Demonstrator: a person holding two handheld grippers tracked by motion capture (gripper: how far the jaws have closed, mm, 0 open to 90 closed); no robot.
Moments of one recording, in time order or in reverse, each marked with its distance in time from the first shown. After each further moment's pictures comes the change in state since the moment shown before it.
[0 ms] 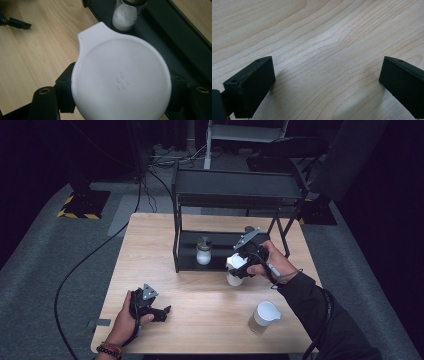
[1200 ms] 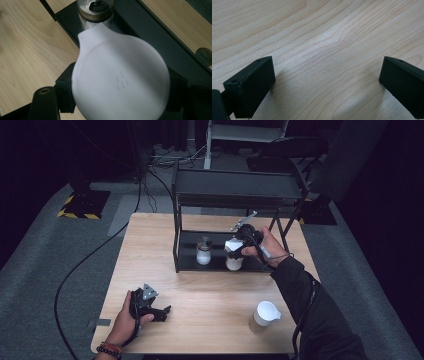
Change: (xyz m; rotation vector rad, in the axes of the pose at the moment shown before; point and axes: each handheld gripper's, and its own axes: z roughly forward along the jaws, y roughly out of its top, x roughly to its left) left arm 0.000 0.000 0.000 0.000 0.000 0.001; right arm -0.037 0.029 0.027 0.010 -0.057 0.080
